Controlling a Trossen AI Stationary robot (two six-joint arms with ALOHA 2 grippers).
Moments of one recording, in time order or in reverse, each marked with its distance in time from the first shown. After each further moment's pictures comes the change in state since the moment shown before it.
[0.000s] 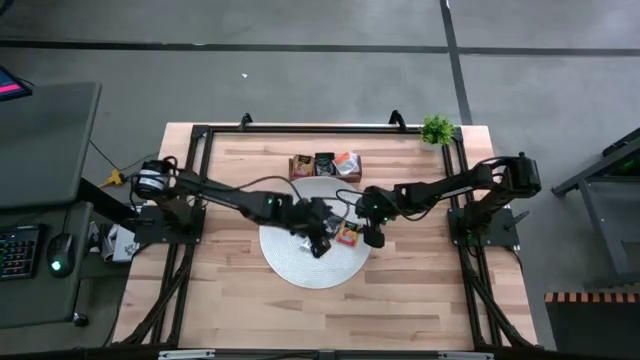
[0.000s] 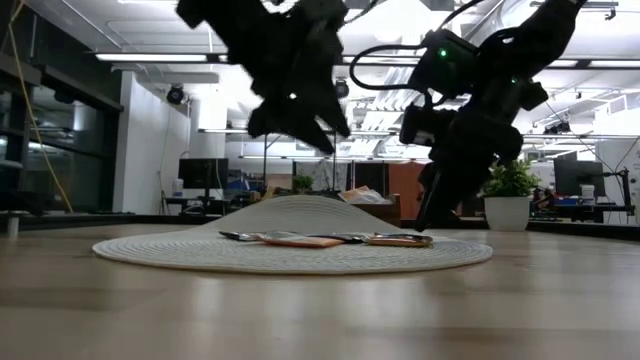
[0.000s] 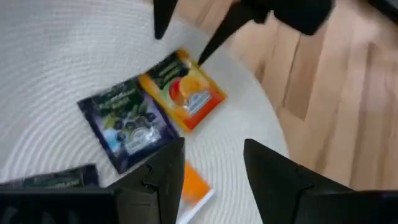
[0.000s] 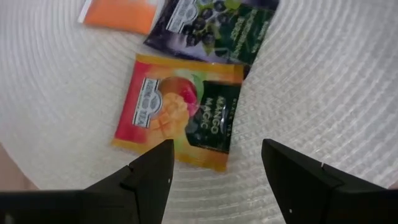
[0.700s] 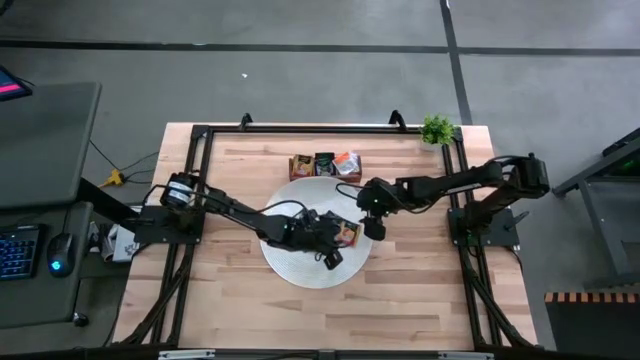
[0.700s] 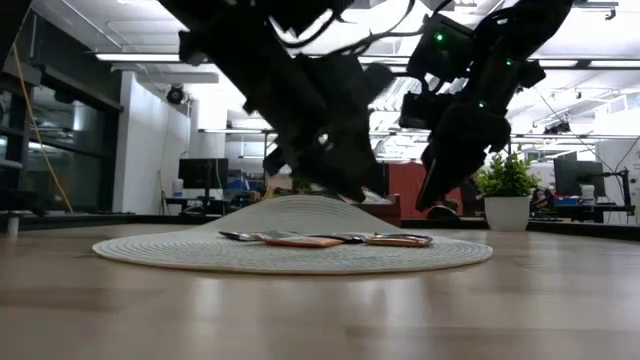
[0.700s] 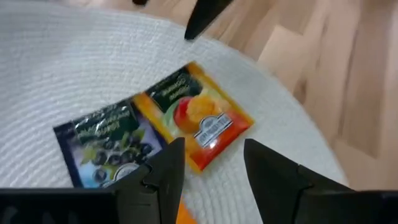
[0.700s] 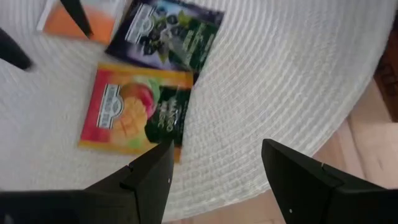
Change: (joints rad) left arm -0.101 0.228 0.006 0.246 -0.306 -0.004; right arm -0.022 -0.071 0.068 -0.182 0.118 -0.035
